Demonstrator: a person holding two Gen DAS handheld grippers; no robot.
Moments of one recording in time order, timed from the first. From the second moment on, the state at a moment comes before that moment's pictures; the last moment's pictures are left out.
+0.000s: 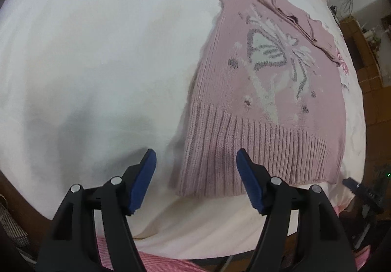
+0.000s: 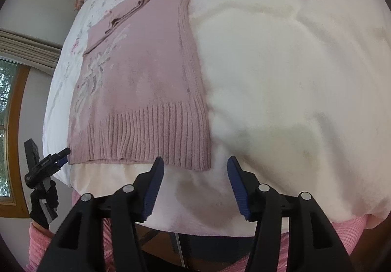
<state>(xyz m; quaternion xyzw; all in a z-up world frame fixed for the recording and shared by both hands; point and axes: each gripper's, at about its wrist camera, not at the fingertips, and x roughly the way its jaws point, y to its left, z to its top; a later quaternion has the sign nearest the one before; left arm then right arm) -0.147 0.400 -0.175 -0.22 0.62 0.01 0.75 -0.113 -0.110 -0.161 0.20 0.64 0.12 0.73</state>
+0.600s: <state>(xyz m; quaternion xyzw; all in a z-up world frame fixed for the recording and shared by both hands) -0.144 0.397 -0.188 -0.30 0.62 -0.02 0.73 -0.107 -0.101 -0.191 0.19 0.66 0.12 0.71</state>
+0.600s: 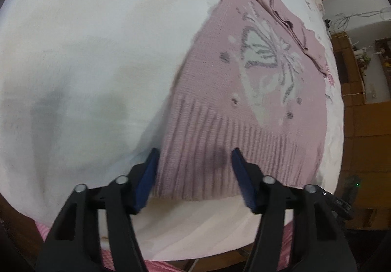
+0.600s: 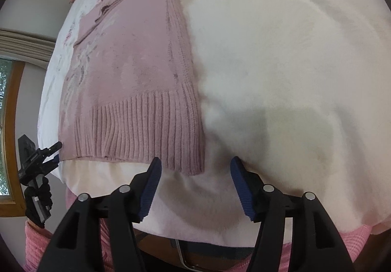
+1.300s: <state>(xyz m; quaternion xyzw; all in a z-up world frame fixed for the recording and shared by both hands) -0.130 0.386 -0.165 -0.29 0.60 -0.05 0.74 -0.089 -0.107 -0.182 0.28 0.64 0.21 0.68</state>
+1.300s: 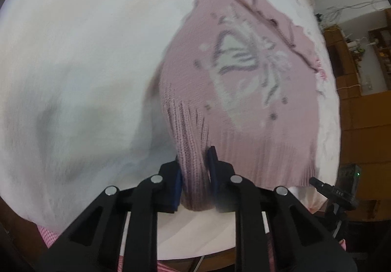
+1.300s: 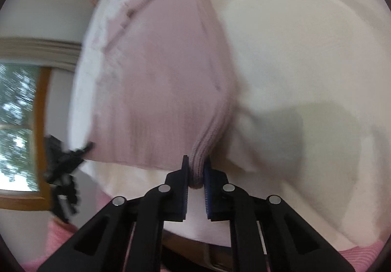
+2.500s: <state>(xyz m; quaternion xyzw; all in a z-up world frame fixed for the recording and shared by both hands) 0.044 0.448 -0.149 -0.30 0.55 0.04 0.78 0.112 -0.166 -0.158 0.36 0.59 0.15 0.70</state>
